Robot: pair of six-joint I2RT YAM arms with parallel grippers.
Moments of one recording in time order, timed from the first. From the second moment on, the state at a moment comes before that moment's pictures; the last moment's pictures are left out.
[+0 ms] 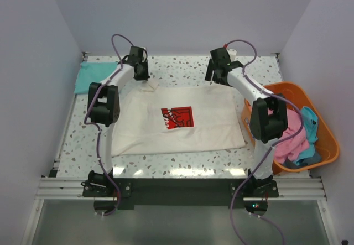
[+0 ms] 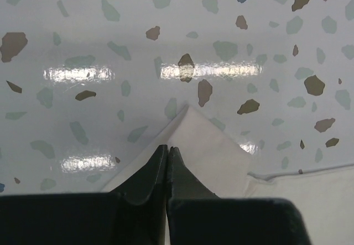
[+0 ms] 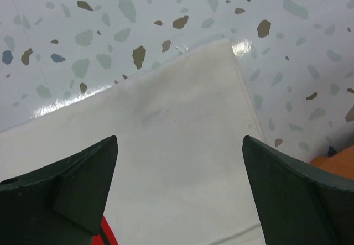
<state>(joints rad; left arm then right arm) -0.19 2.33 1.92 -0.47 0.01 -0.26 0.34 1.93 1.63 -0.62 0.42 0.52</state>
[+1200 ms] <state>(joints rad) -0.17 1.97 1.61 -0.30 0.15 0.05 0.21 2.44 2.12 -0.75 0.40 0.47</state>
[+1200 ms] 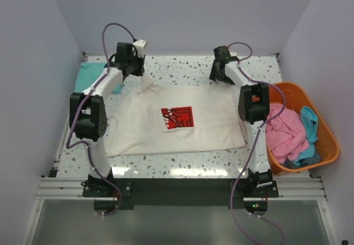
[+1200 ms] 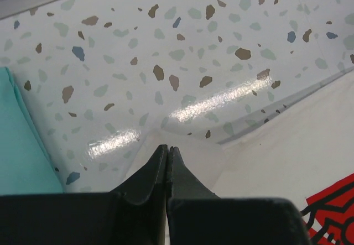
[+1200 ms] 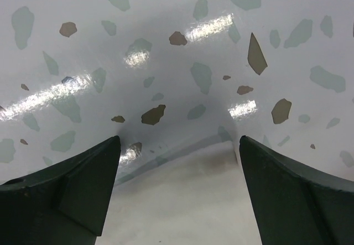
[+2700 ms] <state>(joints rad) -0.13 1.47 1.15 -0.31 0.52 0.39 0.21 1.96 1.49 -0.46 0.33 0.40</state>
